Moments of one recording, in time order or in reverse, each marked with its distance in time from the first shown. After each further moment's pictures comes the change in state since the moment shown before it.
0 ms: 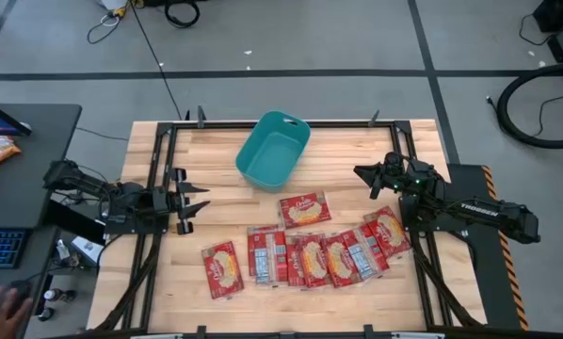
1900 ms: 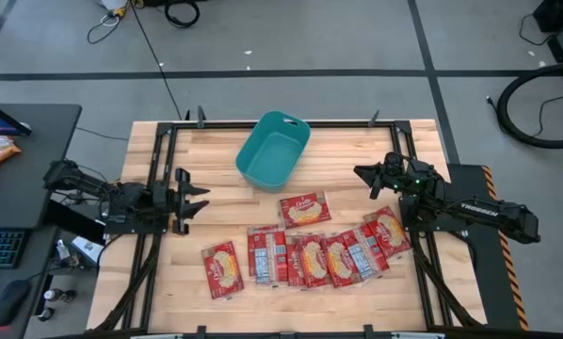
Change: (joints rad) left arm -0.001 0.000 0.000 0.004 0.001 -0.341; right arm 0.000 0.000 0.000 0.000 0.000 0.000
